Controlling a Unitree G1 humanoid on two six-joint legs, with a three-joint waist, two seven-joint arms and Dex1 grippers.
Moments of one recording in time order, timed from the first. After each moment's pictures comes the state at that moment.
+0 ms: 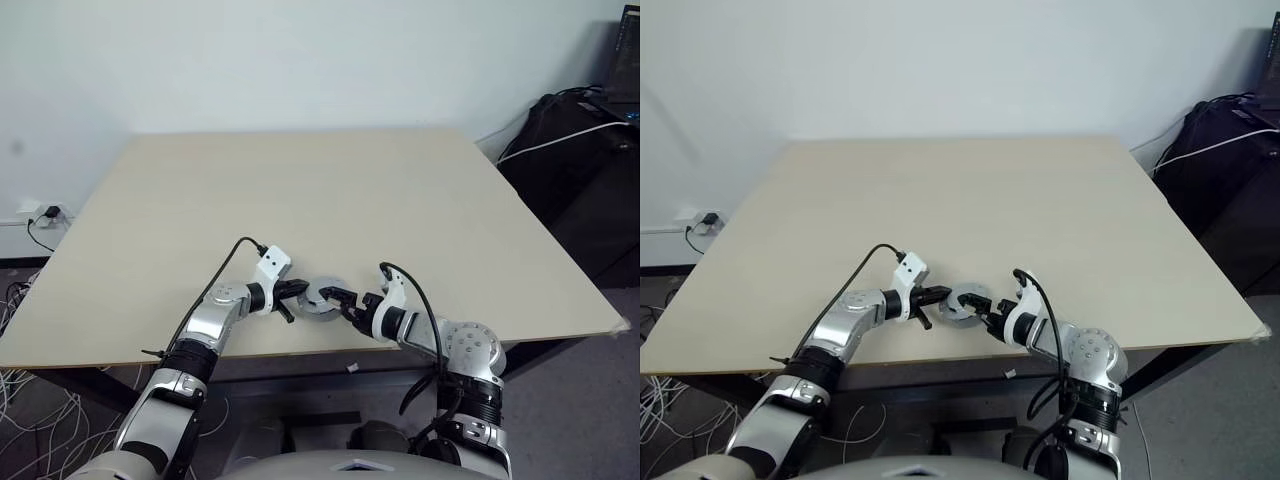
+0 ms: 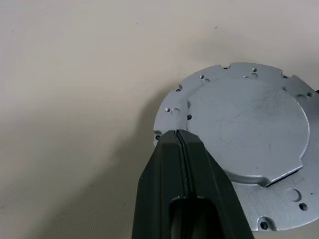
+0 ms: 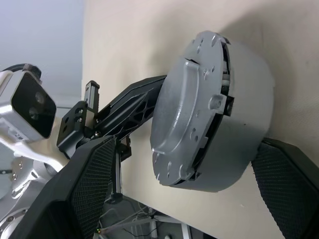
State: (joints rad) left arm -0.41 0.22 -0.20 0.53 -0.09 0.27 -0.81; right arm -0.23 0.11 -0.41 -0.01 0.81 1.36 0.08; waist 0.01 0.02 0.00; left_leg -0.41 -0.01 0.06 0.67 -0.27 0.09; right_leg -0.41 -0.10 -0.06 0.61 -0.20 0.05
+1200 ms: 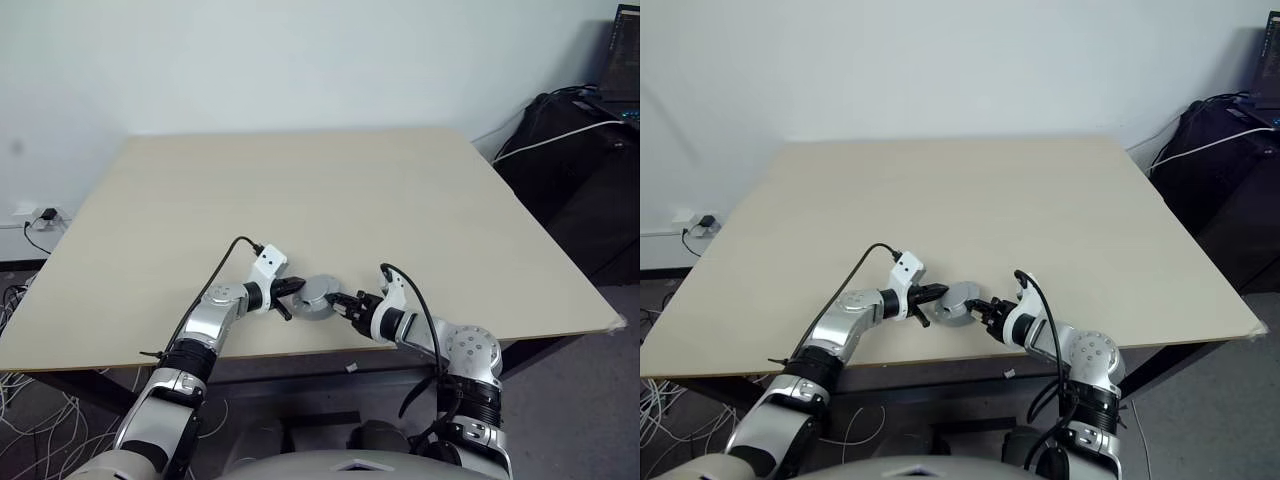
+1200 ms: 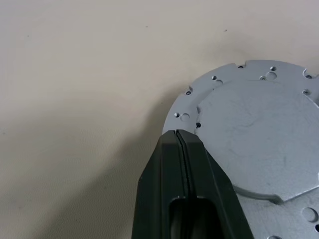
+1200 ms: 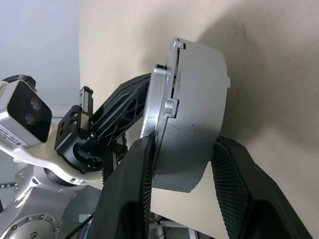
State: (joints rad) left arm -0.42 0.21 -0.18 0.57 -0.08 0.22 -0.79; right arm -0.21 0.11 -0.41 0.01 0.91 1.34 -0.03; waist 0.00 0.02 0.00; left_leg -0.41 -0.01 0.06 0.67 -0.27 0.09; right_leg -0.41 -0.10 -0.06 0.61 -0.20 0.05
